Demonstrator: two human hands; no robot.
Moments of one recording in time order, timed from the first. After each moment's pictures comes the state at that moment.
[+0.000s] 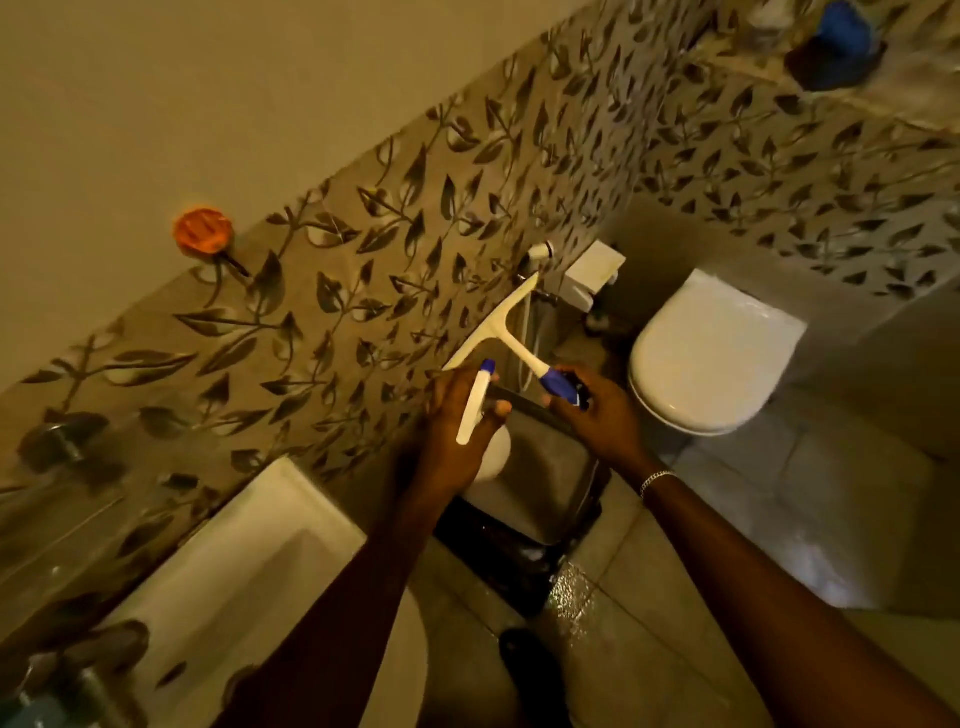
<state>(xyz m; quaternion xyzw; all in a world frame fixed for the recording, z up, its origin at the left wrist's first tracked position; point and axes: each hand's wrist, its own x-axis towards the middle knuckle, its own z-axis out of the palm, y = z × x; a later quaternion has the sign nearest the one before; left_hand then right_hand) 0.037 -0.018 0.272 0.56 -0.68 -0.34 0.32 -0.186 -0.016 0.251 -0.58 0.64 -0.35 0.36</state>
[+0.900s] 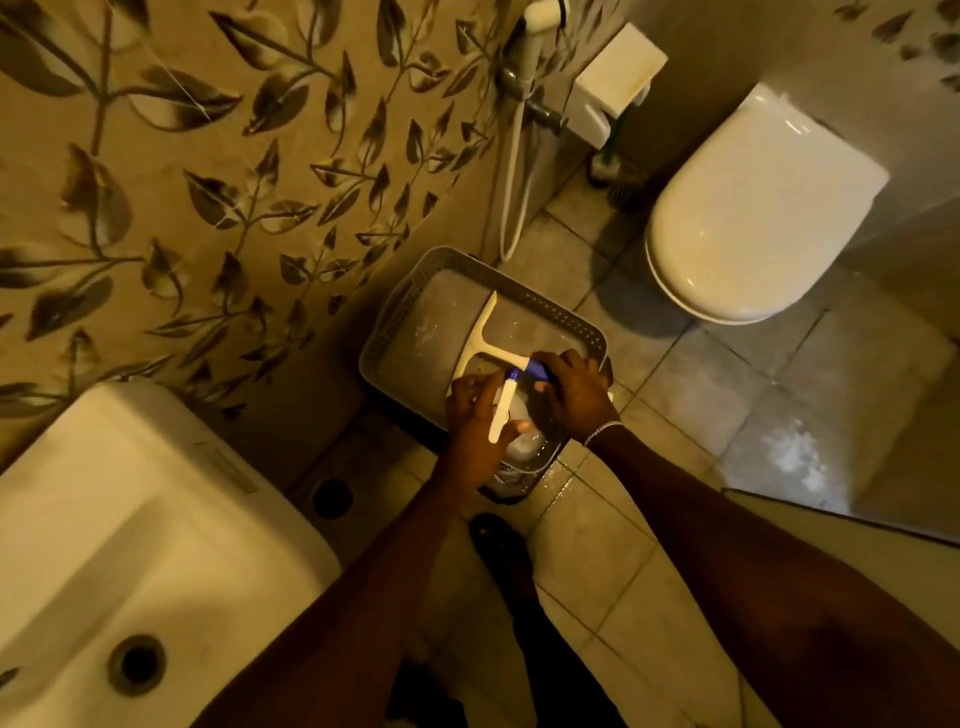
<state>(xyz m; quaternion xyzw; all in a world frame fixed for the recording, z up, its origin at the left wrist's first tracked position) -0.029 0.015 -0.003 0.63 -0.63 -0.43 0.12 -0.208 -0.011 -0.017 -0.61 0.71 -0.06 0.36</state>
